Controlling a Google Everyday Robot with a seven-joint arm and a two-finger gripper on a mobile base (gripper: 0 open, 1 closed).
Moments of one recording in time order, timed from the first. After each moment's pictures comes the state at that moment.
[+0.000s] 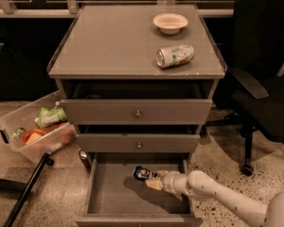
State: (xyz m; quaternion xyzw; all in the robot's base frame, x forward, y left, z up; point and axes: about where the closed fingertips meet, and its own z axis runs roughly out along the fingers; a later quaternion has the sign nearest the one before) arm 0.576 -0.082 0.269 -0.28 0.84 0.30 0.35
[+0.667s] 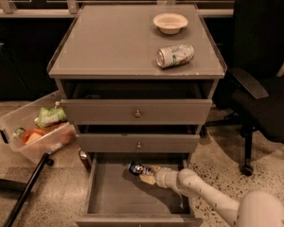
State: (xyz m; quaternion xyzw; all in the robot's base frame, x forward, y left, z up) arm 0.634 -0.060 0.208 -0.30 0.82 0.28 0.40
